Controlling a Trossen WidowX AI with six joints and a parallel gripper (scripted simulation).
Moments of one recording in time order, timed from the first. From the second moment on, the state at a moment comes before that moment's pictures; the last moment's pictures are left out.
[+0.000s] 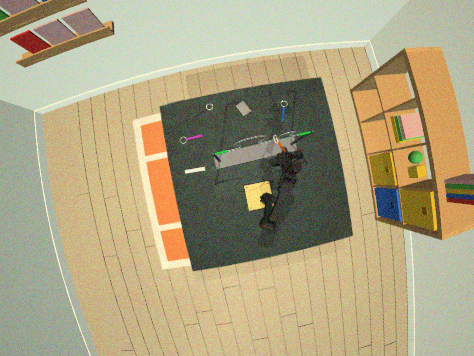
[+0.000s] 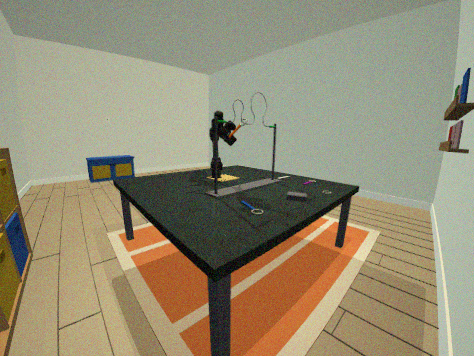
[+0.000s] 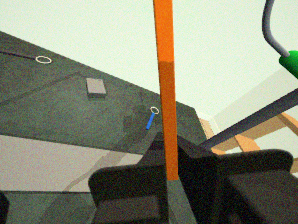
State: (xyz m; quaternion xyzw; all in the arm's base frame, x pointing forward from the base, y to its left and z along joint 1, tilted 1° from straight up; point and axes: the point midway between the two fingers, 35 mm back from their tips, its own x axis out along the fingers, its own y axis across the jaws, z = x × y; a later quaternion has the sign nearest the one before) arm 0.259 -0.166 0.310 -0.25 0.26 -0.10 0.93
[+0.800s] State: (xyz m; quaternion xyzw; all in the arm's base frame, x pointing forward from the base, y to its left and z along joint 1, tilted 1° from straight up) arm 0.268 -0.097 0.287 -0.04 0.25 -0.04 0.97
